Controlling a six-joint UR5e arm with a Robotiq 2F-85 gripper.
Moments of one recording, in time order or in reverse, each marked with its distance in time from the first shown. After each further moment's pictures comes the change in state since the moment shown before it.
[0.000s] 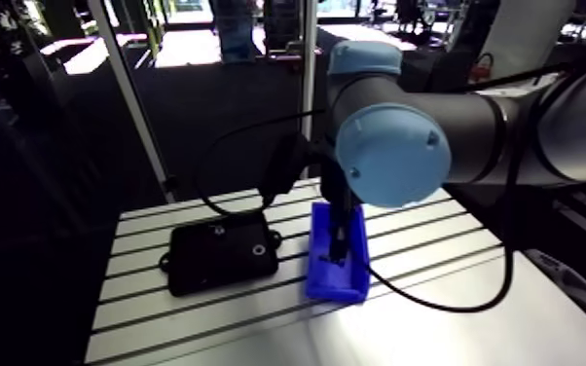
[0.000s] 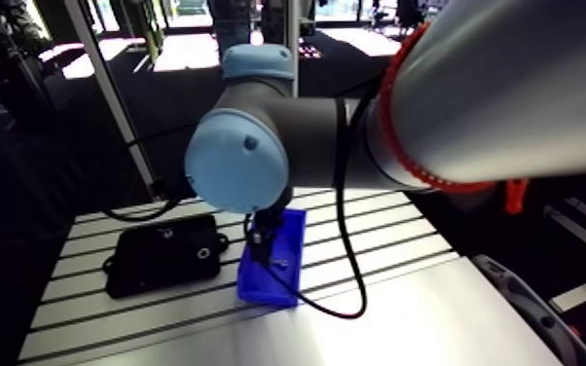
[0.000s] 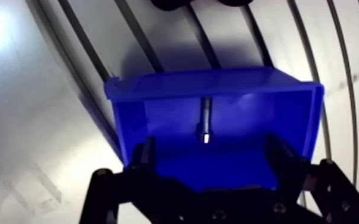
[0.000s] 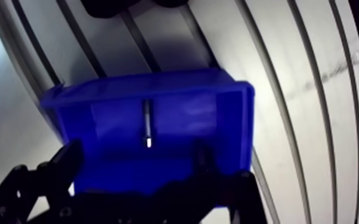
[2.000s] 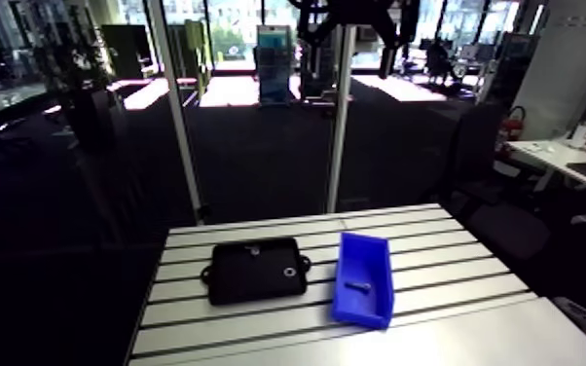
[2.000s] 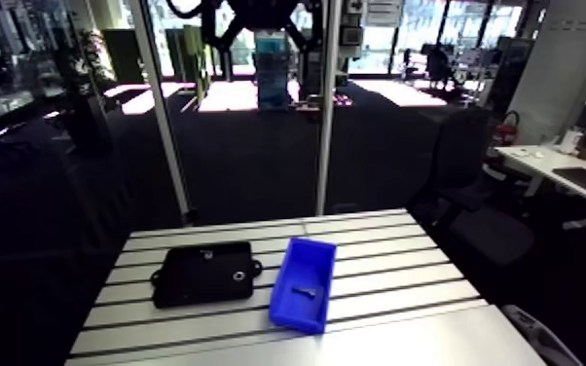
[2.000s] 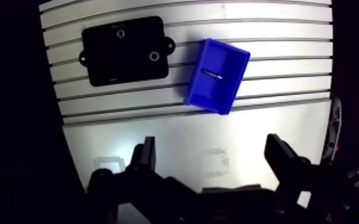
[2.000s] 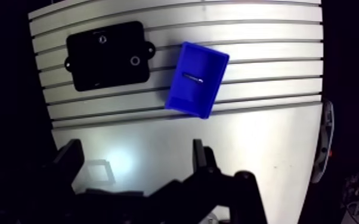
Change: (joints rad) arm 0.123 -0.146 -0.758 0.885 0.020 1.331
